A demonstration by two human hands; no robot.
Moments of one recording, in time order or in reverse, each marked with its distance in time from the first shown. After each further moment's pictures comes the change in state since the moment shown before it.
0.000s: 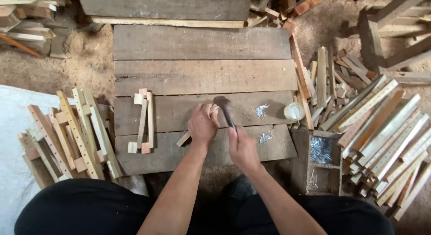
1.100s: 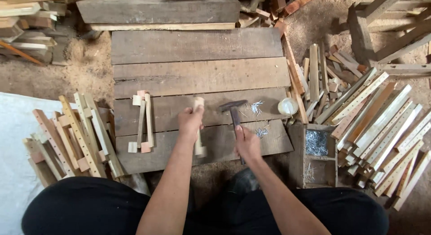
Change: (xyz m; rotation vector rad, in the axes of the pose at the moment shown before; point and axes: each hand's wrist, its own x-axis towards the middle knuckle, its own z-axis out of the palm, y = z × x) left_hand 0.015 -0.021 -0.005 -0.819 -0.109 -0.627; right_hand 0.000 0.033 -0.005 0.265 -0.066 0.482
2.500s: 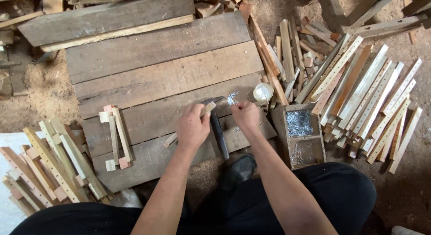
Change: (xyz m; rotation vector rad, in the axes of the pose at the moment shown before) left_hand -0.043 -0.006 0.061 0.926 -0.072 0.895; right_hand 0.112 0.058 -0.034 -0.252 0.273 0.233
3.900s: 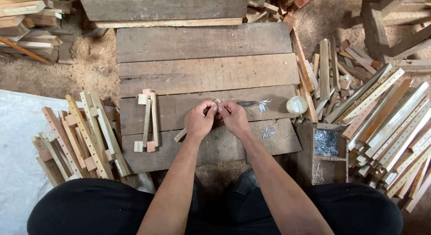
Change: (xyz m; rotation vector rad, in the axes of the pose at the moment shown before) left_hand 0.005 -0.059 -0.050 -0.287 -0.055 -0.408; right_hand -0.075 -0.098 0.053 0.413 -0.439 -0.350
